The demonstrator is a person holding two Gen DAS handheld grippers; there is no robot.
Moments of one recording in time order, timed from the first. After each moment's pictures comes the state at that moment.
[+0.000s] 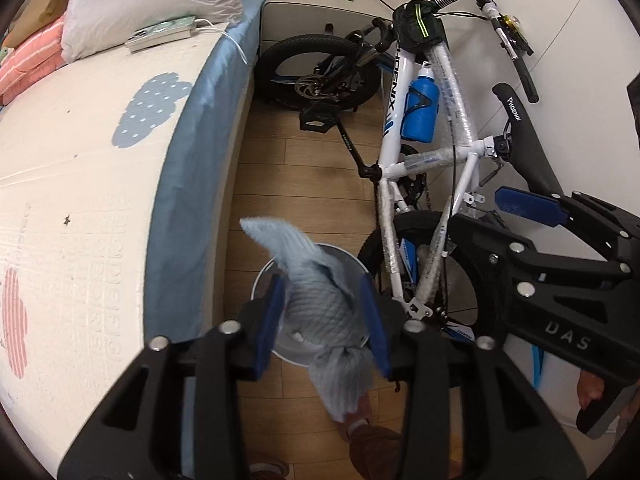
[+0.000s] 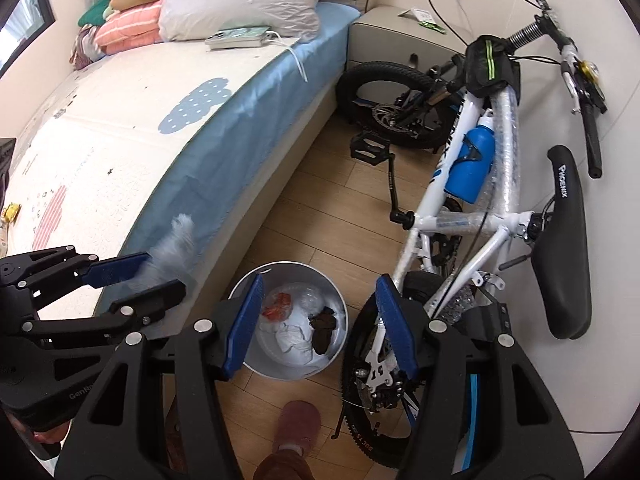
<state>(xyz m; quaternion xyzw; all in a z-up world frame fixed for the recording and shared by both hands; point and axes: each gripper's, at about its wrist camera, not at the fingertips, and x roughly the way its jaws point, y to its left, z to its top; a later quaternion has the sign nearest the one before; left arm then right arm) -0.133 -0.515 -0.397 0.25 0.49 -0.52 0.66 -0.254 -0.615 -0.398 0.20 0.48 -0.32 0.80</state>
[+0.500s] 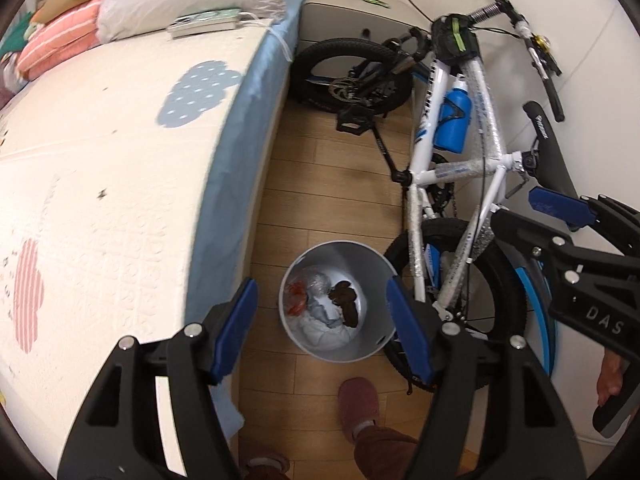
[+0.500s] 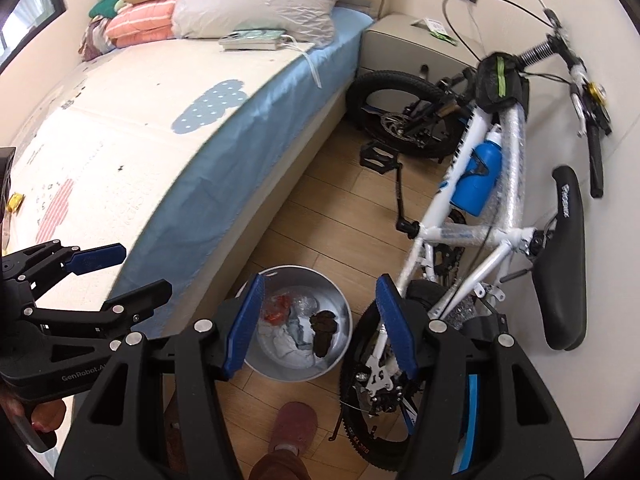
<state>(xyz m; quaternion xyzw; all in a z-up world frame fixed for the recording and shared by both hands) -0.105 -0.485 -0.394 0.23 0.50 -0.47 0.69 -0.235 -0.599 -0.386 0.17 0.48 -0.30 0.80</state>
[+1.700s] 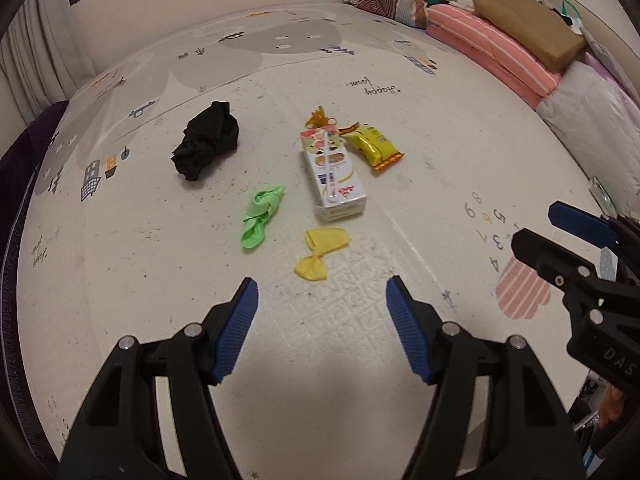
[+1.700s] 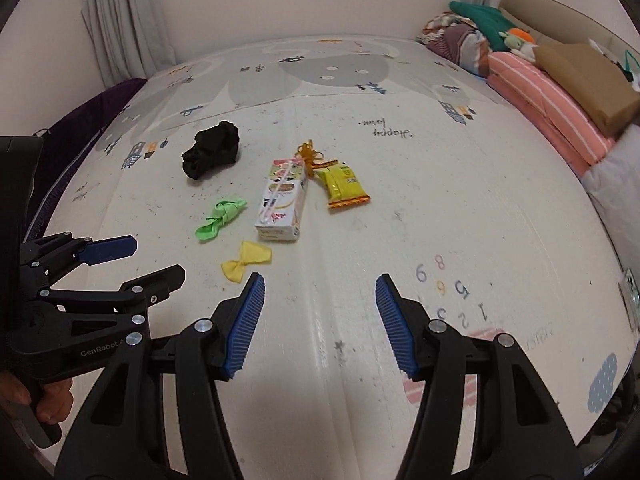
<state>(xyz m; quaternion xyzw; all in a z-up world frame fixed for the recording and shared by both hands) 0.161 0.032 -0.332 0.01 0.51 -0.04 0.86 0.163 -0.129 -0.333 -0.06 0.45 0.14 0.88</state>
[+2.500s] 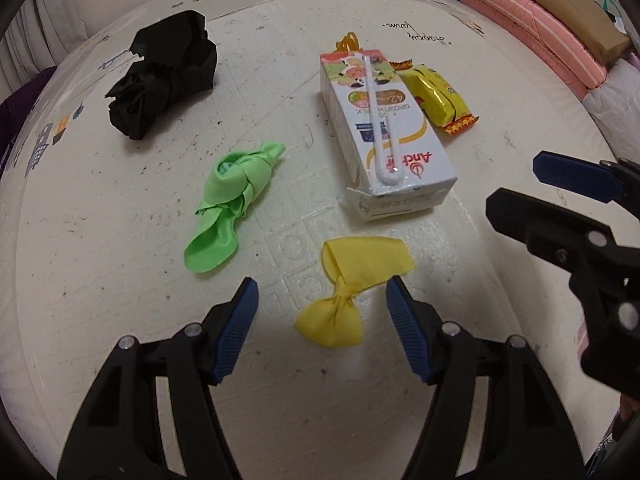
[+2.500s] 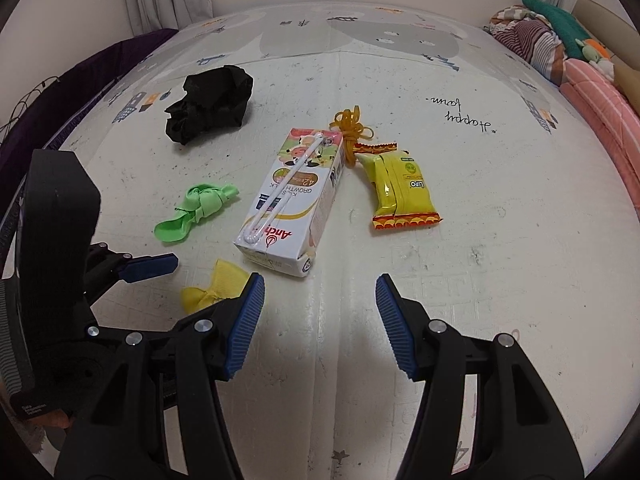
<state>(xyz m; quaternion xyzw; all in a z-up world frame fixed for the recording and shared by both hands) 0.237 0.037 -0.456 -0.01 0.55 -0.02 0.84 0.263 -0.089 -0.432 -0.11 0.48 0.22 0.84</state>
